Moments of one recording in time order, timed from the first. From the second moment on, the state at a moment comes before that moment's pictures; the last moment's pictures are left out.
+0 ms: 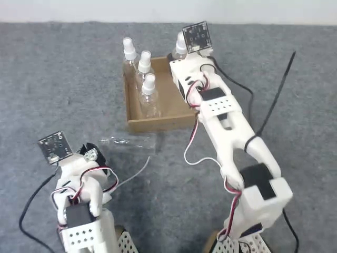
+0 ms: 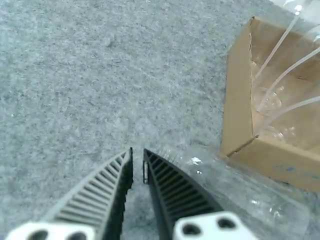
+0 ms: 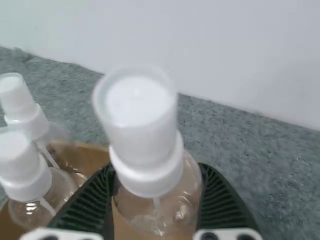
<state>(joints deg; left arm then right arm) -19.7 -103.5 97.3 57.4 18.9 -22.1 11.9 10.2 10.7 0.7</state>
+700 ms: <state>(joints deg) -19.7 -103.5 97.3 57.4 18.9 -22.1 25.2 1.6 7.6 0.5</state>
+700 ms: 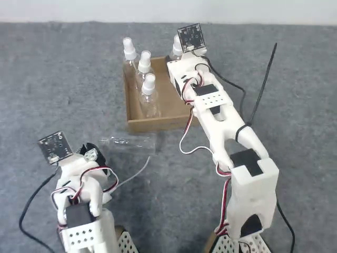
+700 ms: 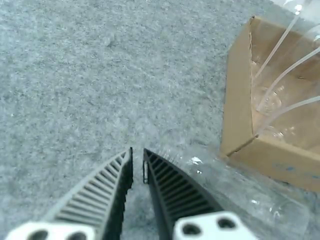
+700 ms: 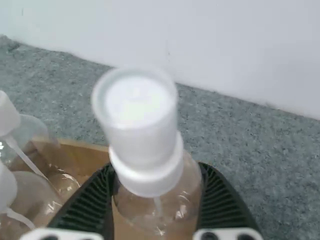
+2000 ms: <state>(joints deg) -19.7 -103.5 97.3 57.4 18.9 -23.1 30.1 1.3 8.5 0.3</state>
